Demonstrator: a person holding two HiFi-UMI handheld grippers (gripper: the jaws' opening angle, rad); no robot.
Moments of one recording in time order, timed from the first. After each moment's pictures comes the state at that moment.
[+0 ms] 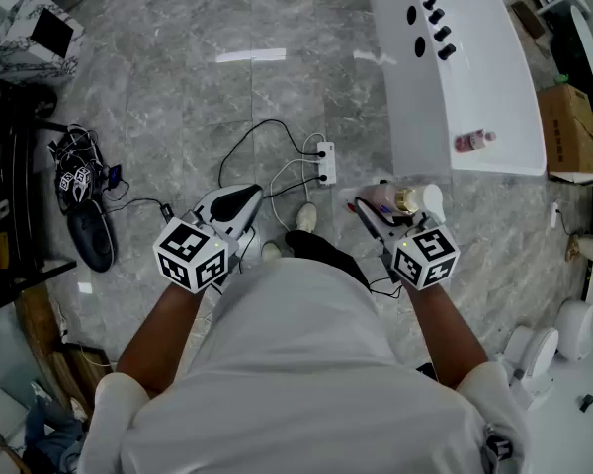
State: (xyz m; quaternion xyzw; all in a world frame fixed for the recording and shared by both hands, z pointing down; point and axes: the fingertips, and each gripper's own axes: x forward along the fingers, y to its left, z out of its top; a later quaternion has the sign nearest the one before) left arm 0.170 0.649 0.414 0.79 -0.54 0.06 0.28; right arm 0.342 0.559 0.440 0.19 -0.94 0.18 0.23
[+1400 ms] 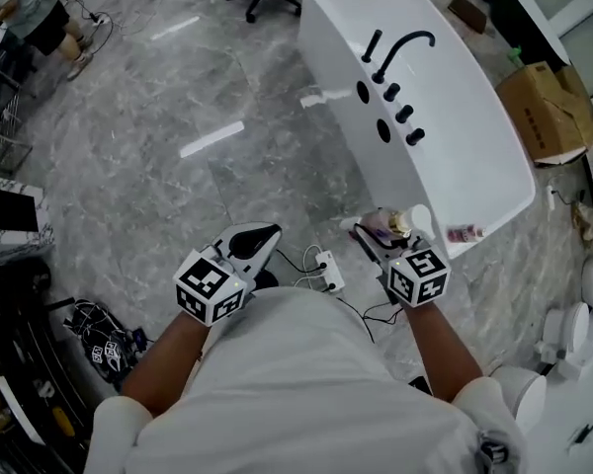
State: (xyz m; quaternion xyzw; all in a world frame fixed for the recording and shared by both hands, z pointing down) left arm 0.051 0.240 0.382 0.90 -0.36 0.12 0.22; right arm 0.216 0.188 0.436 0.35 -0.89 0.21 0.22
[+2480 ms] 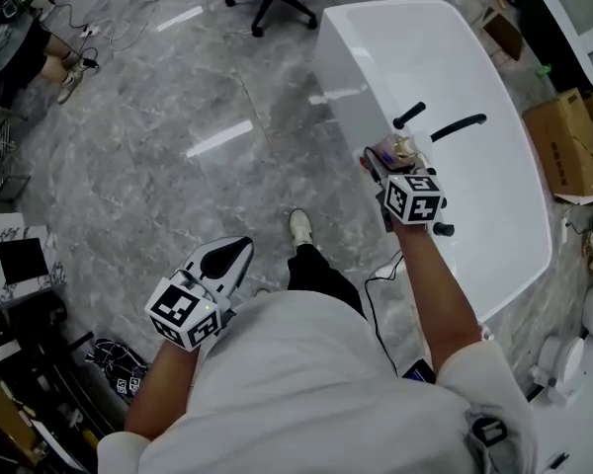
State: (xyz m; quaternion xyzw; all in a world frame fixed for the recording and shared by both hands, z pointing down) left arm -0.092 -0.091 0.378 0.85 -0.43 0.11 0.26; right arm 0.126 -0.326 0.491 0.44 -0.85 0.21 0.20
